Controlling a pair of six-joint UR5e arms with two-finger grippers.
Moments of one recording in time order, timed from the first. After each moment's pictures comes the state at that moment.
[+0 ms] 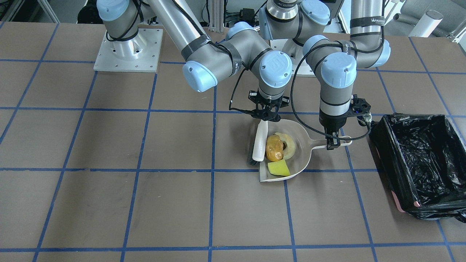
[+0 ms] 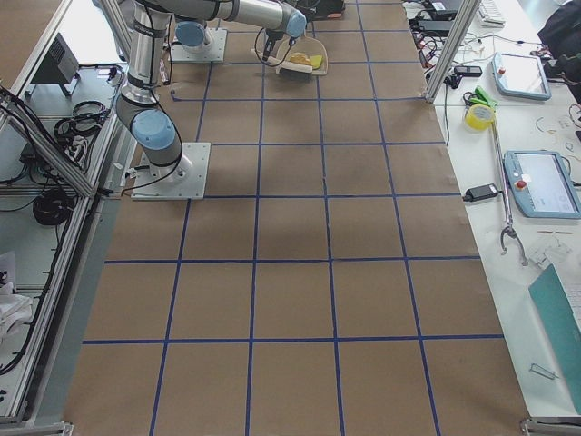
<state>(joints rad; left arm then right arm) -1.44 -1.70 -2.20 -0.62 1.83 -1.34 2.27 -1.02 1.51 -1.89 -1.26 0.90</state>
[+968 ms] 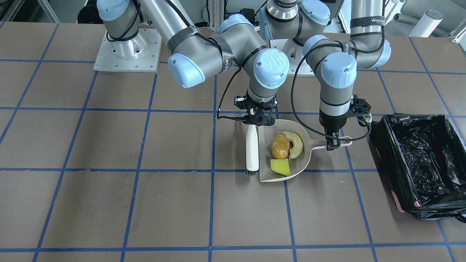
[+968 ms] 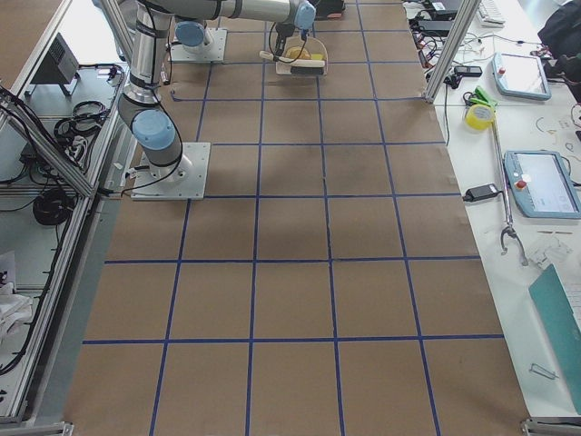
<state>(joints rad) -1.44 -1.70 -2.19 -0.62 1.83 -1.34 2.18 -1.09 1.47 -1.70 -1.41 0.65</state>
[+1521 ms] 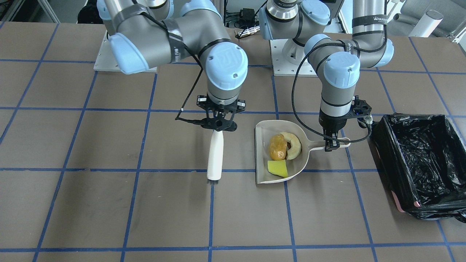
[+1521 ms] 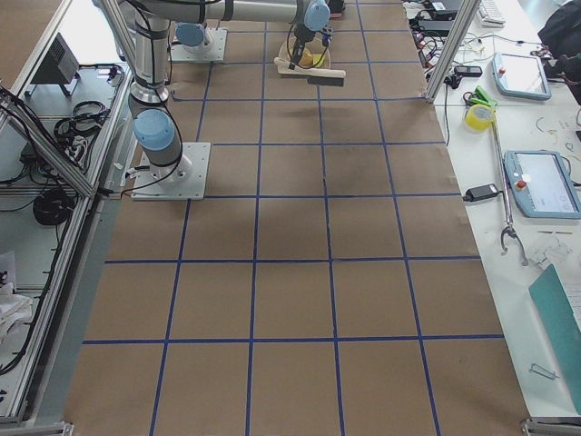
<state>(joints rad) -1.44 -1.69 -2.09 -0.80 1.73 -1.35 1.90 -1.22 1.47 -1.51 -1.51 0.43</state>
